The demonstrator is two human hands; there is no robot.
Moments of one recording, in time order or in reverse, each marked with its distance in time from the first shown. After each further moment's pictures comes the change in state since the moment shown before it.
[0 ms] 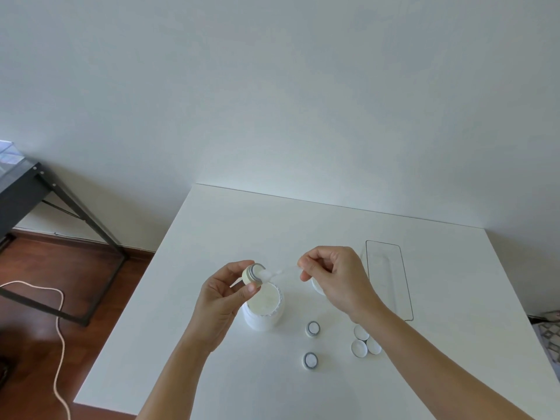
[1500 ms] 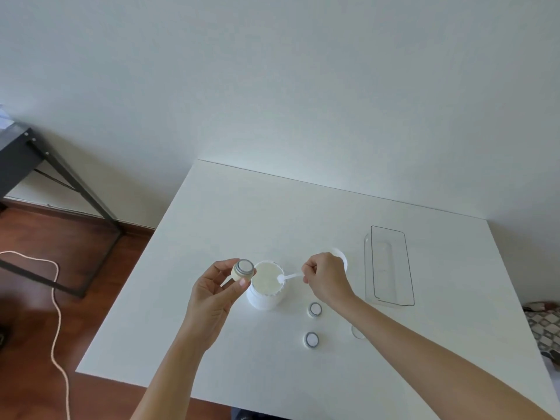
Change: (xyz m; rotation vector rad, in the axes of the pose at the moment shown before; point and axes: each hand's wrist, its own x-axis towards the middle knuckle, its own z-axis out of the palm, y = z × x) left_hand -0.022 -0.025 -0.030 -0.110 0.147 -0.037; right_hand 0.027 0.078 0.050 -0.398 -0.023 0.211
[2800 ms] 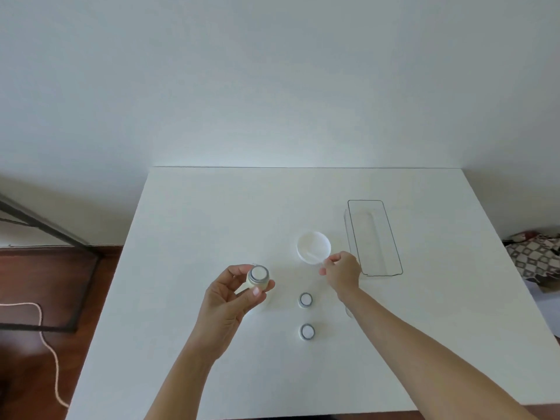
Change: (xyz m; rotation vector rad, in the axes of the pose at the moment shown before) left_hand 0.022 -0.018 0.038 0.099 -0.148 -0.215; right_hand 0.032 0.099 0.018 0.369 0.341 0.519
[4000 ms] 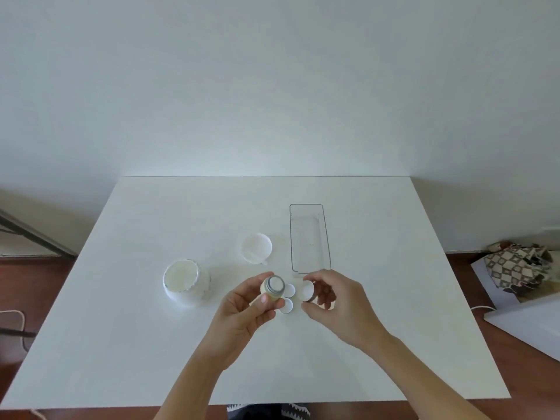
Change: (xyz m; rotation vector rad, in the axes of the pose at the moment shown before) left_hand -0.032 -0.077 0.154 0.080 -0.071 -0.087; right_hand -0.071 0.050 -0.204 -0.036 -0.337 -0.707
